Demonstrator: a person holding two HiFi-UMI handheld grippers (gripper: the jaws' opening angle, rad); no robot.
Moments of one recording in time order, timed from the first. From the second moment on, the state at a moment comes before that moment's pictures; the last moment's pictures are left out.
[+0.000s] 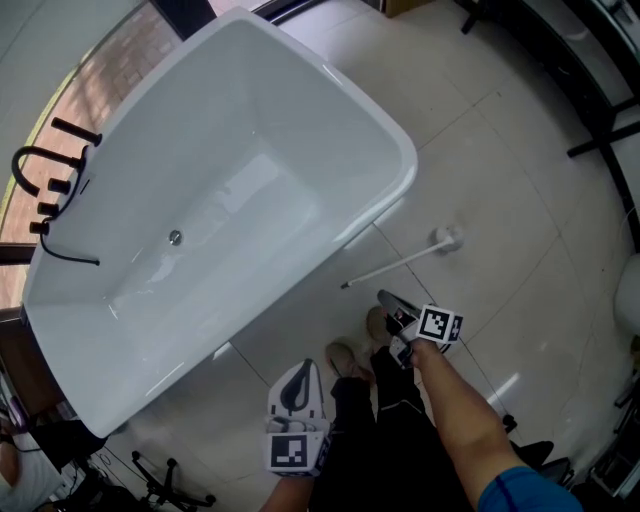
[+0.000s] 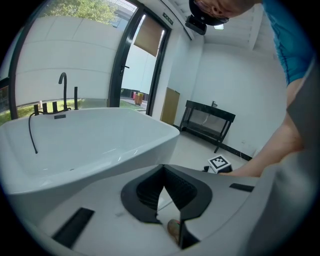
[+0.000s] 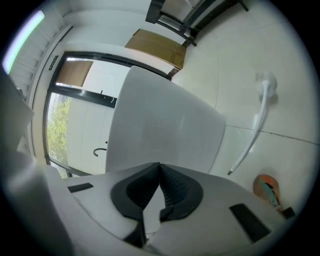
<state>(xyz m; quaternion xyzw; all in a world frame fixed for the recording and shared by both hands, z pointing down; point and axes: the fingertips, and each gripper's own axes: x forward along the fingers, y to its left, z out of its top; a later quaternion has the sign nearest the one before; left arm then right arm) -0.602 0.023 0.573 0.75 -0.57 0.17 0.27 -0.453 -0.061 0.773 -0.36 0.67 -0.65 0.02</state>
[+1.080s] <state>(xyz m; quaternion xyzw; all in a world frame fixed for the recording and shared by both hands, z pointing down) -0.590 0.040 0.248 0.85 -0.51 0.09 0.12 -0.360 -0.003 0.315 -0.53 0.79 -0.30 -0.02</state>
